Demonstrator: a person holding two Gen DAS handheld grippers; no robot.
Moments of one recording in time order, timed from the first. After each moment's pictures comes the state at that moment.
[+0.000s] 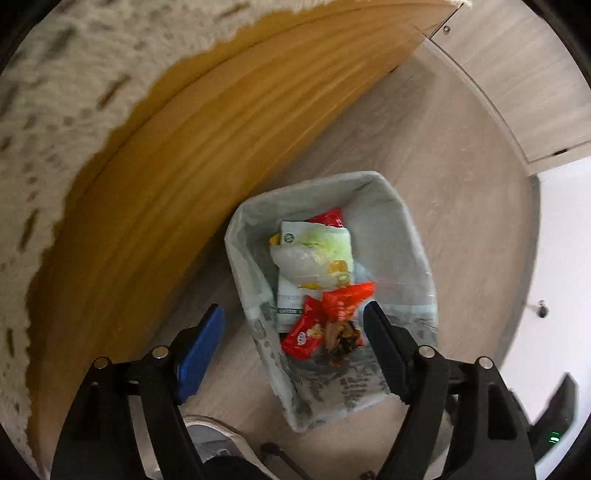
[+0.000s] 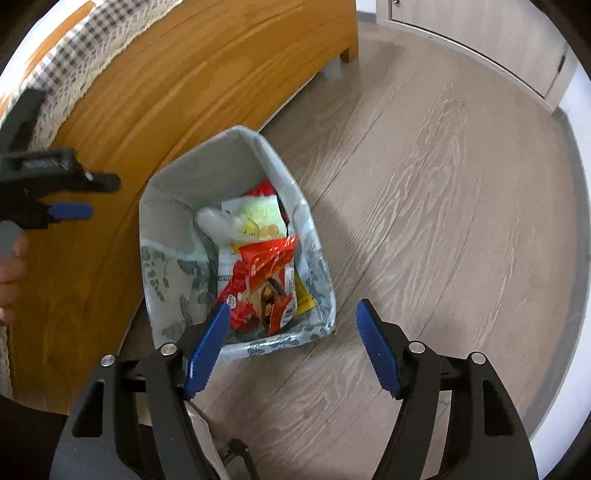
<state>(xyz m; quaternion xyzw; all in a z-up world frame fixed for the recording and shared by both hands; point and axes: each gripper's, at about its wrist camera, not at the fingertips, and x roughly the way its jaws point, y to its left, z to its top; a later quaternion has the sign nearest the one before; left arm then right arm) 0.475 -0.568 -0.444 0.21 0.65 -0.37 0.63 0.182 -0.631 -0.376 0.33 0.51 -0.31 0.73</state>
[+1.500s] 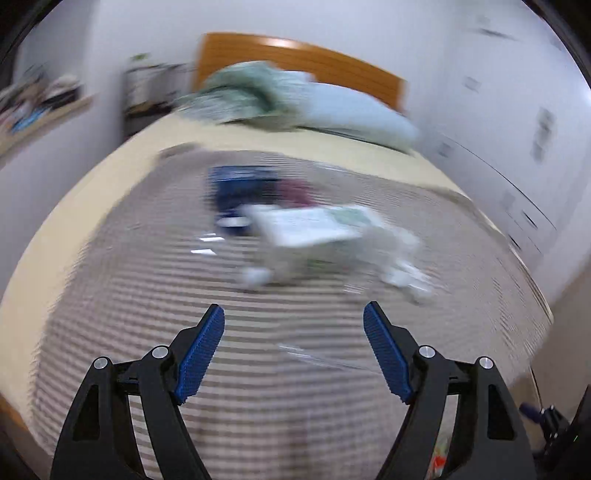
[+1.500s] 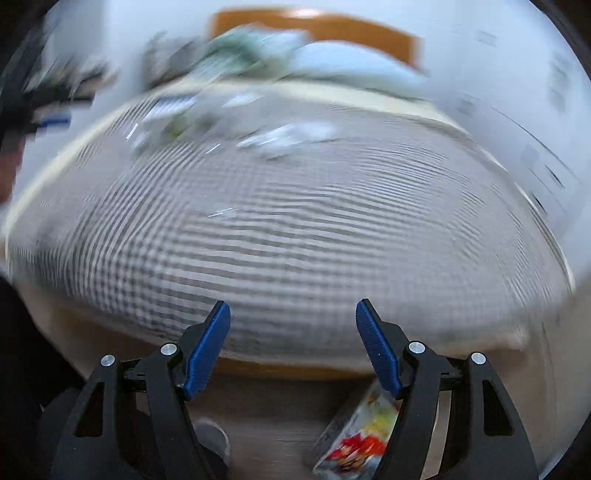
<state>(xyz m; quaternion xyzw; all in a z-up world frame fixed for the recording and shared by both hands) 0.637 -0.009 -0.127 -0.09 0.37 -0.08 0.92 0.449 -0.354 -0.145 -0.10 0.44 0.03 0.89</state>
